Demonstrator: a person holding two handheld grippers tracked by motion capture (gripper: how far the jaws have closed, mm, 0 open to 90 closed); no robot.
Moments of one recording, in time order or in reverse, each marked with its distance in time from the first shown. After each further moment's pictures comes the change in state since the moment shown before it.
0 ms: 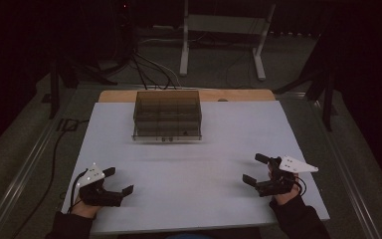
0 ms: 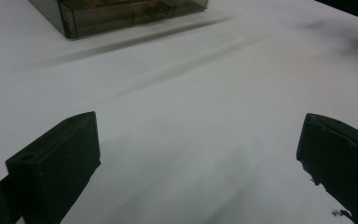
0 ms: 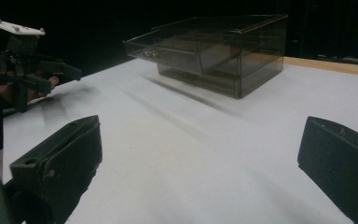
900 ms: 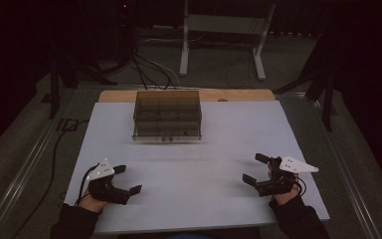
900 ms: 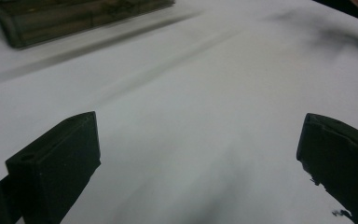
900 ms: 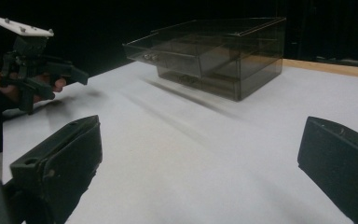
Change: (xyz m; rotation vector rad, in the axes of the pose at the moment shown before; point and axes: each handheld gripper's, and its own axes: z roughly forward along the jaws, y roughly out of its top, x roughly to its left) left arm -0.004 0.013 0.017 0.042 -0.099 0.038; right arm 0.000 0.000 0.000 -0.013 -0.002 0.006
